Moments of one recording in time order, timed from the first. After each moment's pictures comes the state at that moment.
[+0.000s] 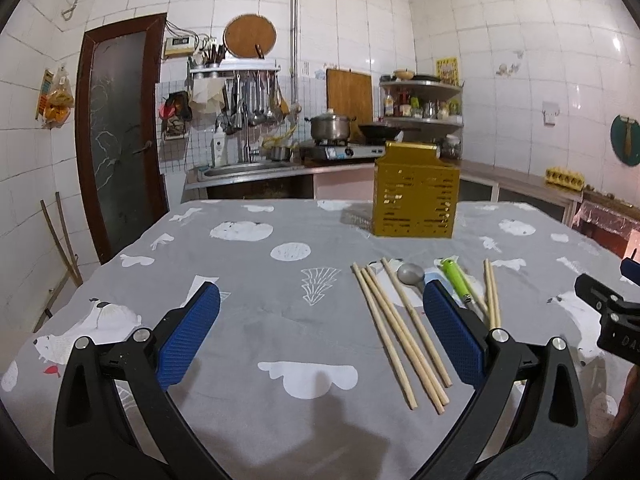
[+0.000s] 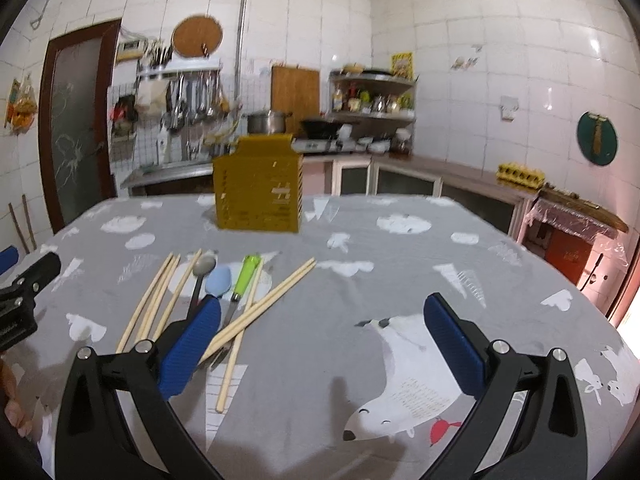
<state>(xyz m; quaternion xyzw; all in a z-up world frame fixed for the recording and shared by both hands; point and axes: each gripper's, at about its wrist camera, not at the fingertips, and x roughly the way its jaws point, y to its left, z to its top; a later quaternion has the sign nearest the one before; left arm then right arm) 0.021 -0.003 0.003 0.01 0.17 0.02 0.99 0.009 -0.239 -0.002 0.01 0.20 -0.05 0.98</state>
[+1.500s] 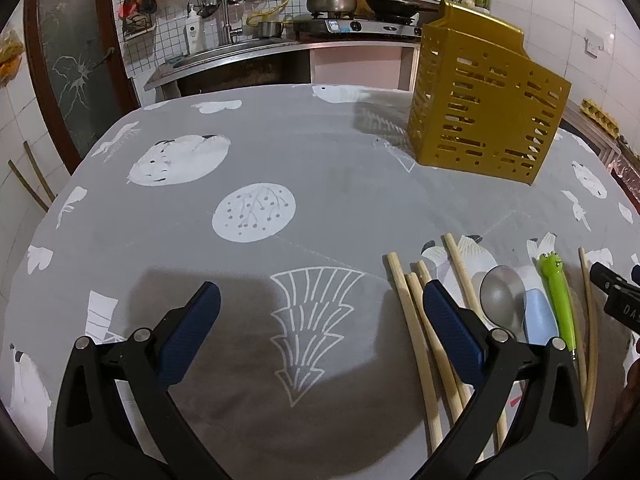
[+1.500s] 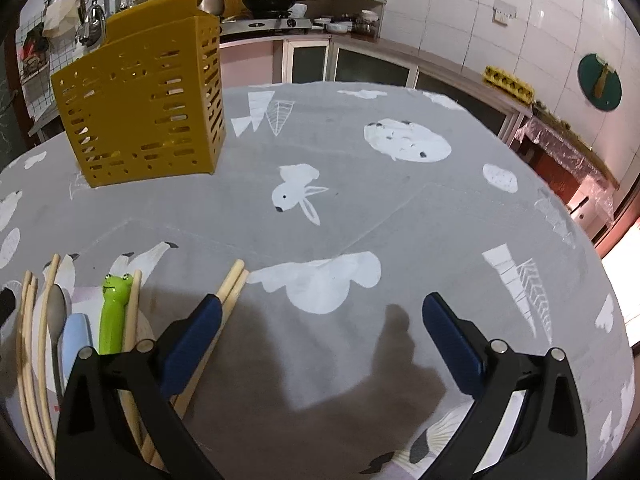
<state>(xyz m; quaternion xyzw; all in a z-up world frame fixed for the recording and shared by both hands) 0.233 0.001 -0.045 0.01 0.40 0.02 0.92 0.215 -0.269 -0.054 0.04 0.42 -0.15 0.89</state>
